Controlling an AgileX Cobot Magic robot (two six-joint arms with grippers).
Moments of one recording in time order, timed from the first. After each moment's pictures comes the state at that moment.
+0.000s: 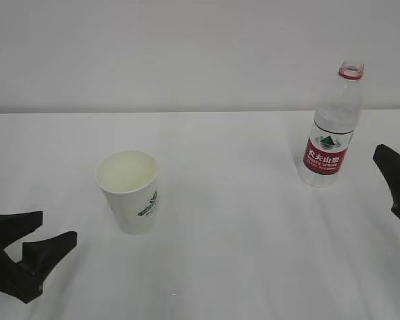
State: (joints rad) left arm -0.21 1.70 -0.09 0.34 -1.14 -0.08; right arm 0.01 1.37 -0.11 -0.22 -1.08 0.03
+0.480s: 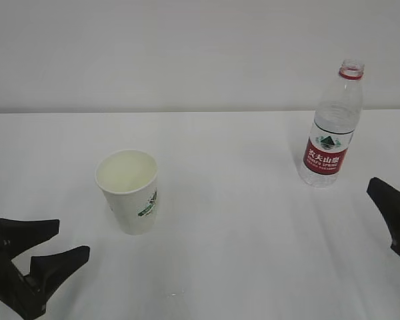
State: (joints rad) left arm -0.21 1.70 -0.09 0.49 -1.14 -0.08; right arm 0.01 1.40 -0.03 -0.27 -1.13 0.05
